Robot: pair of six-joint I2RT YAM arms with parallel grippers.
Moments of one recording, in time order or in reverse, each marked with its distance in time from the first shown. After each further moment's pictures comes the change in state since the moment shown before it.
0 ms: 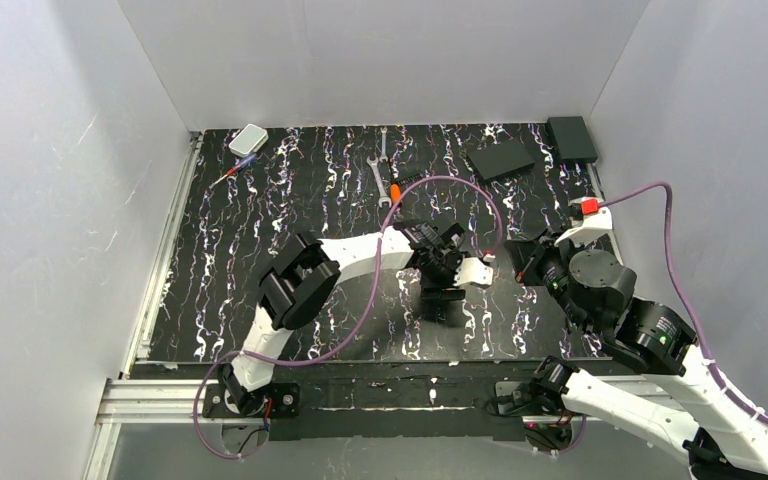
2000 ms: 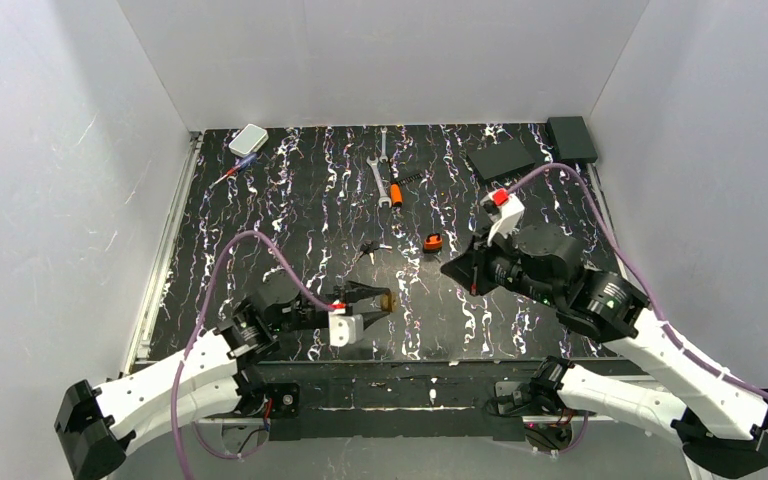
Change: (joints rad) left arm 0.058 -1.375 -1.109 0.705 0.151 -0.116; right arm 0.000 0.196 0.032 0.075 -0.522 -0.077
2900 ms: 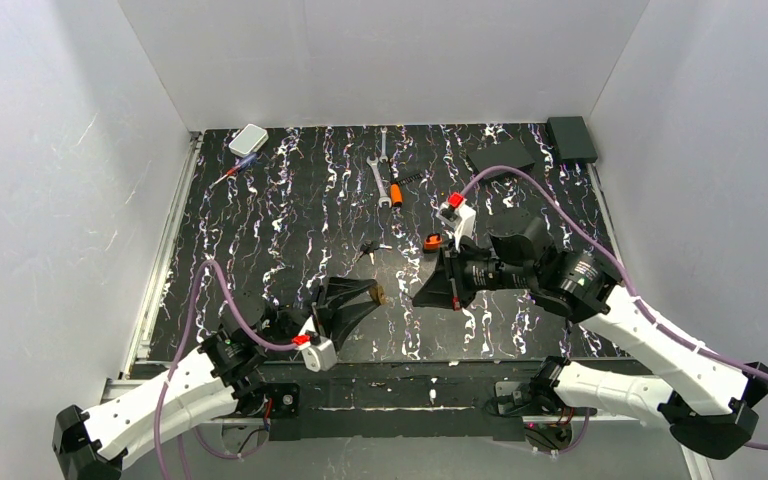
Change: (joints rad) left arm 0.000 -0.229 -0.124 0.213 -0.004 0.167; right arm 0.000 0.170 0.082 -0.037 -0.467 0.093
